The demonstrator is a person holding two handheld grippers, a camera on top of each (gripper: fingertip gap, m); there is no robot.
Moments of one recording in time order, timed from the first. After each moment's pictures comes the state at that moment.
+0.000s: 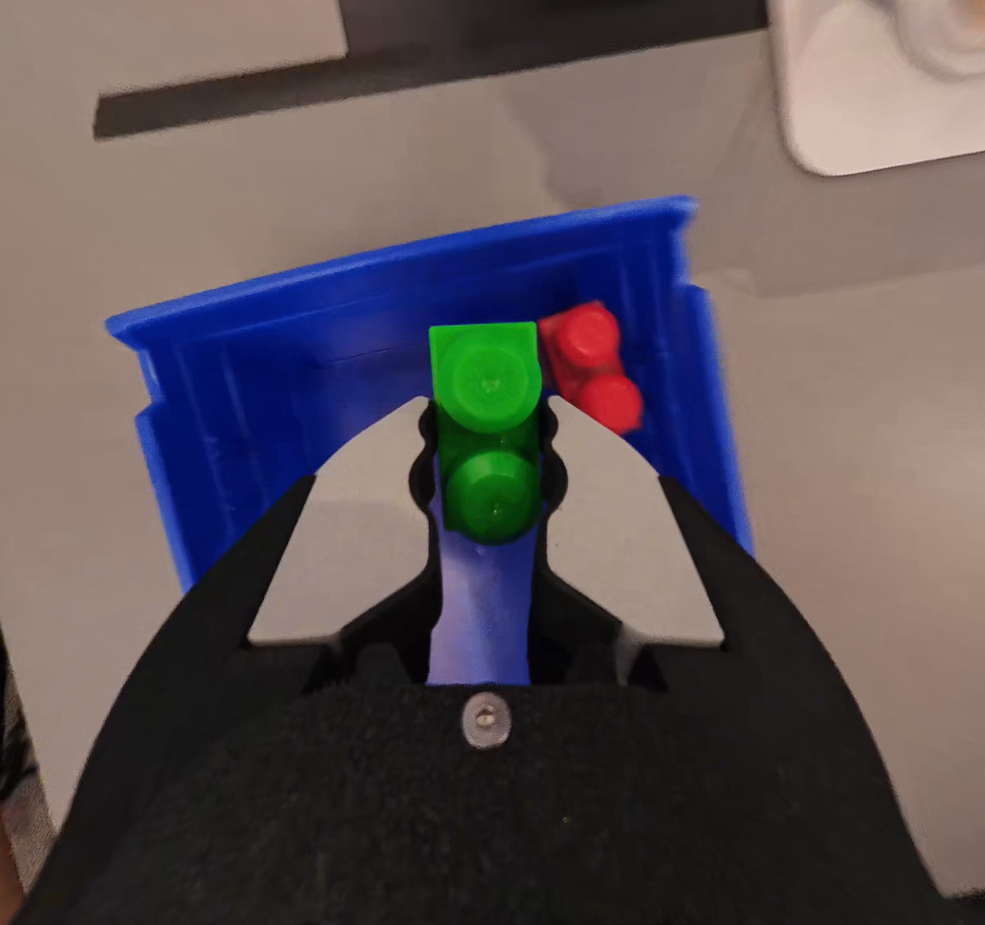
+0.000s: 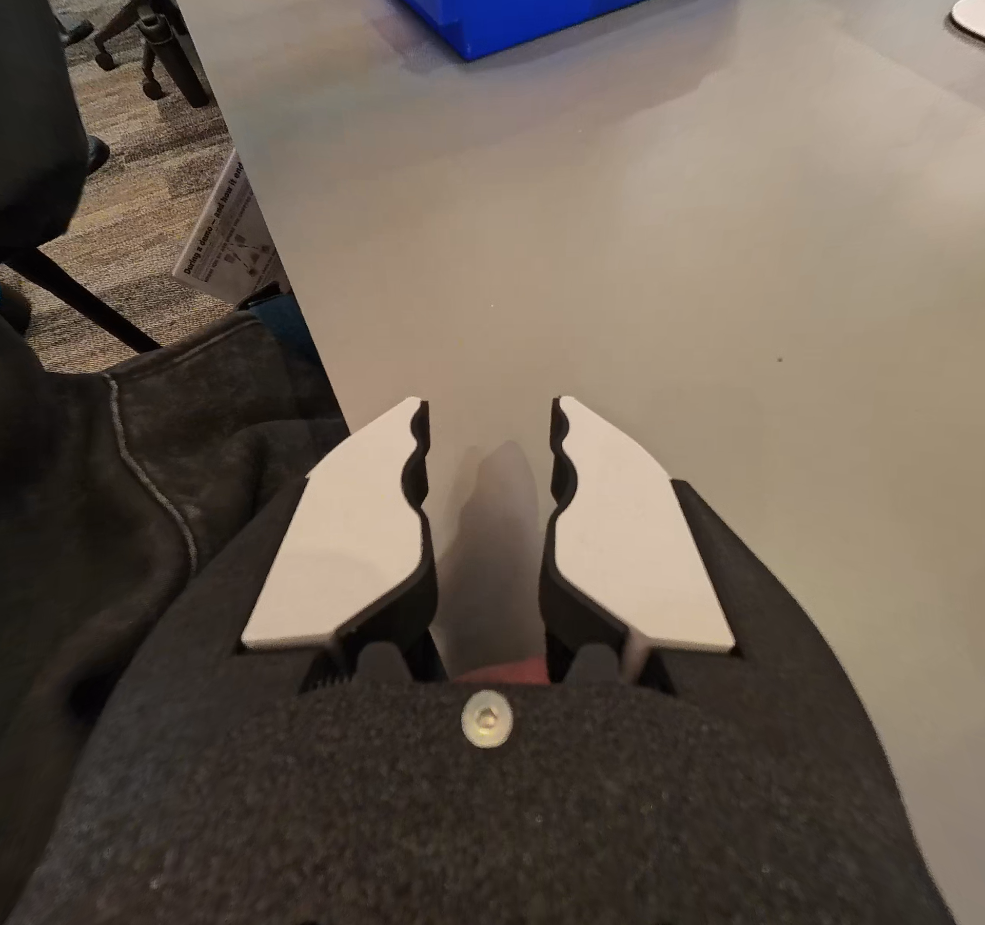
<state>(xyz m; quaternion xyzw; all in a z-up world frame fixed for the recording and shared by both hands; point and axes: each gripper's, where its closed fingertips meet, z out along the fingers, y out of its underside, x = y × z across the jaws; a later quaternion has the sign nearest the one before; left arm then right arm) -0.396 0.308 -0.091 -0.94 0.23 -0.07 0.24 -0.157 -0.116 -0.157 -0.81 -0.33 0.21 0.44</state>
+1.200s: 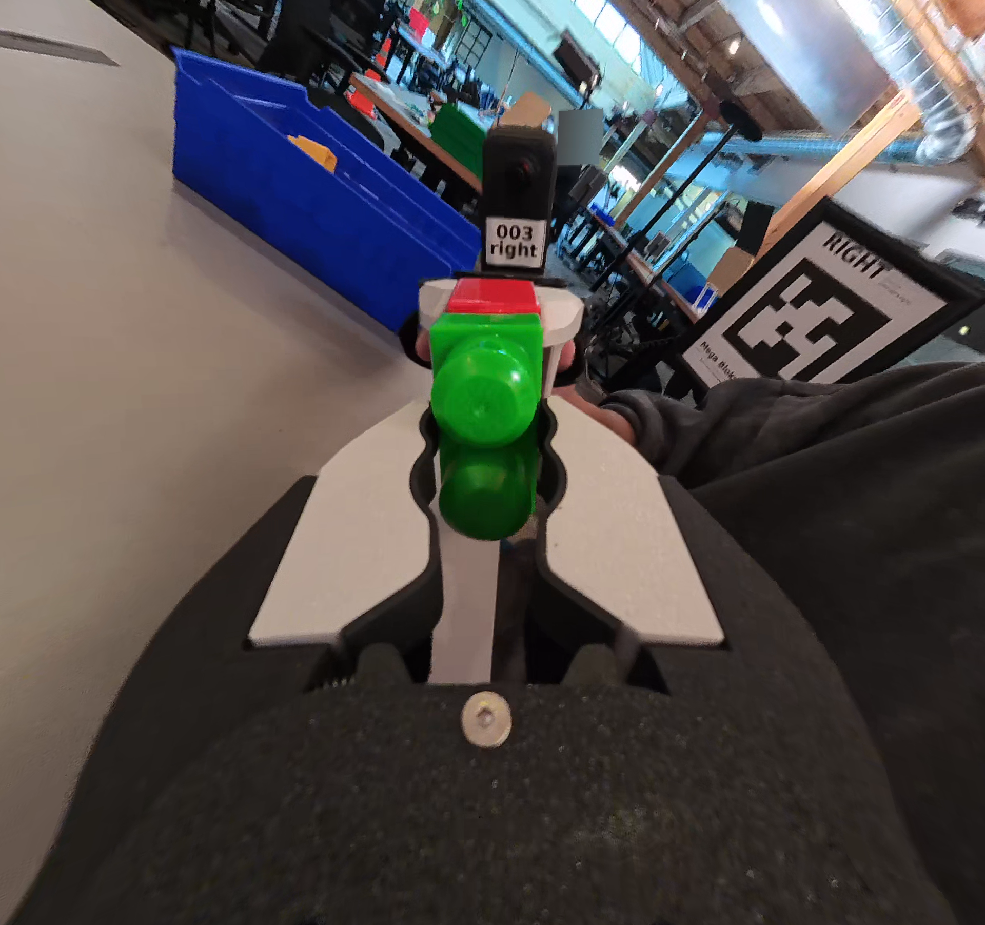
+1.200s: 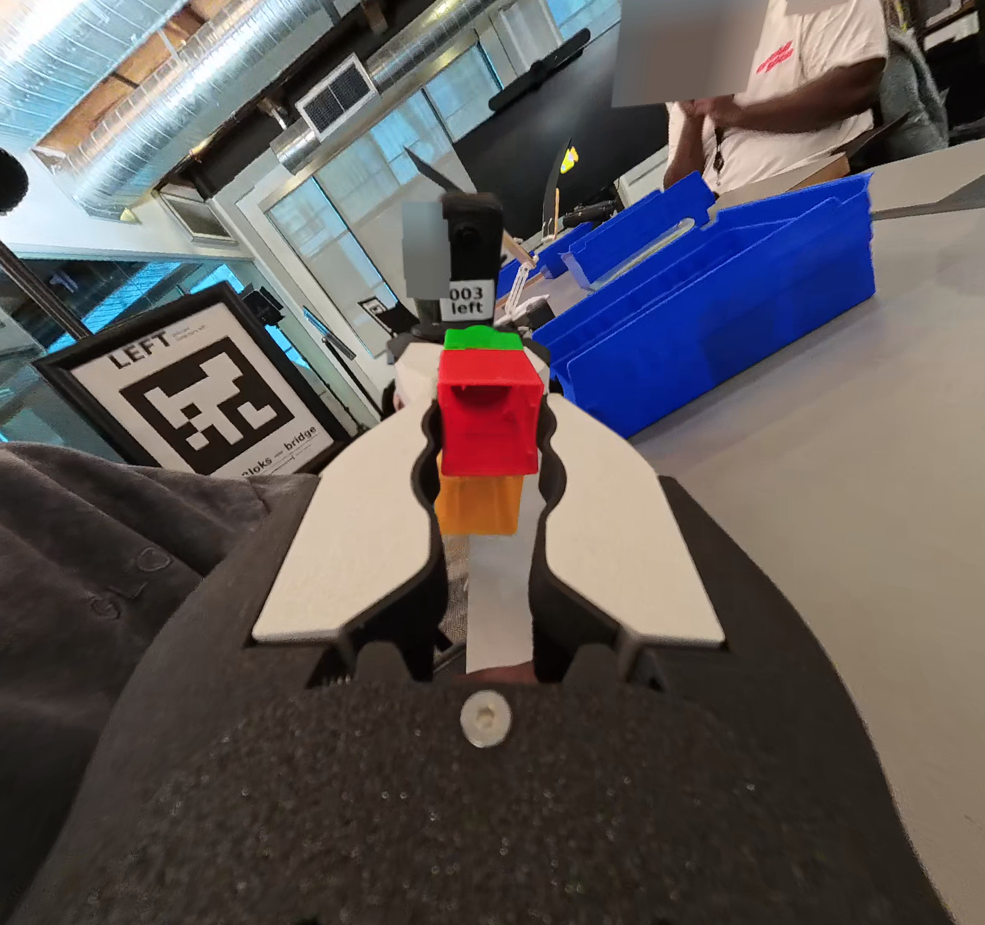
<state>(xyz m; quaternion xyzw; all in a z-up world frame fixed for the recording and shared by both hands) -0.199 -0.044 -0.031 -0.60 0.42 -0.64 0.23 -0.178 -0.037 -0.019 -0.62 -0.17 0.57 0.50</state>
